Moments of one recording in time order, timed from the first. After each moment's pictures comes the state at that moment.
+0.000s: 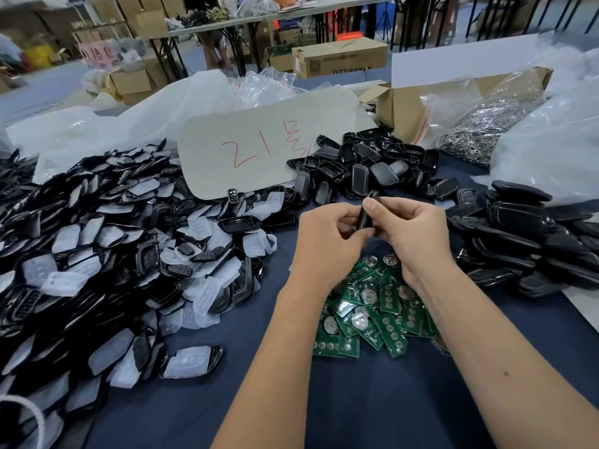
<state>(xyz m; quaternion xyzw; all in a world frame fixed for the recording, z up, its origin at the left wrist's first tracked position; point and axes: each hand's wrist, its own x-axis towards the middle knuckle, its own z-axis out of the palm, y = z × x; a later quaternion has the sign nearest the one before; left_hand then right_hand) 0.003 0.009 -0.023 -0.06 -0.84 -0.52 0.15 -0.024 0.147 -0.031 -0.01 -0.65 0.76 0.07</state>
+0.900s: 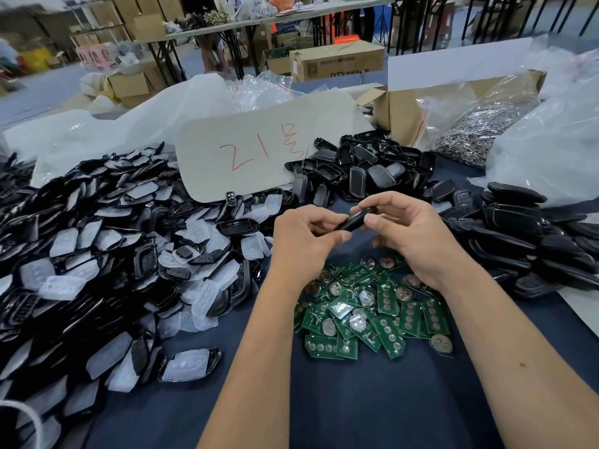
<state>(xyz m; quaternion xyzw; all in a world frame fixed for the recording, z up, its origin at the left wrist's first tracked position) 0.001 -0.017 -0.020 -0.02 -0.81 -0.57 0.13 -0.029 0.176 -0.029 0.17 -0.67 0.72 -0.05</state>
